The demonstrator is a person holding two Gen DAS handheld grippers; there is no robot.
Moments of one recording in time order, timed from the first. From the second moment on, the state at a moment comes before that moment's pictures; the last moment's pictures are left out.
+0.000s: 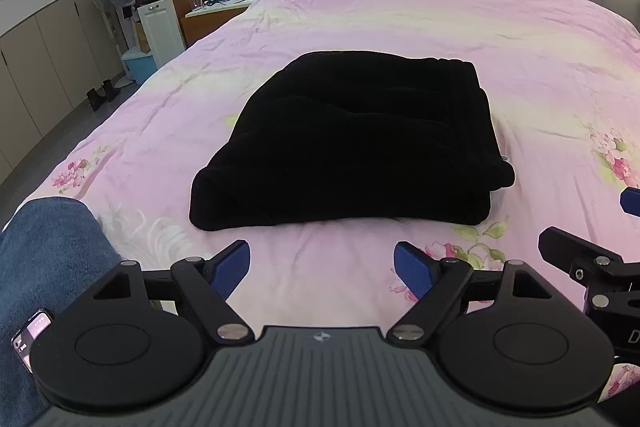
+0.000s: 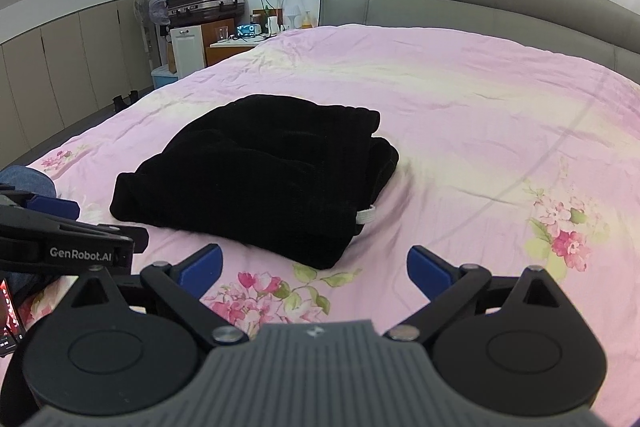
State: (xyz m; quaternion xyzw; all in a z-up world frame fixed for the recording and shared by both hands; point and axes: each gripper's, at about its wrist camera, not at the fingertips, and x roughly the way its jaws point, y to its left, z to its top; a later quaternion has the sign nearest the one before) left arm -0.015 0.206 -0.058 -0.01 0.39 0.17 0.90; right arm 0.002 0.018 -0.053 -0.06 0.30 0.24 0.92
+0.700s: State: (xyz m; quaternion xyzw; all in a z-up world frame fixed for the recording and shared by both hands) left arm -0.021 0.202 -0.044 -0.02 0.38 0.17 0.91; right arm -0.006 0.012 -0.042 -0.05 0.29 0.25 0.92
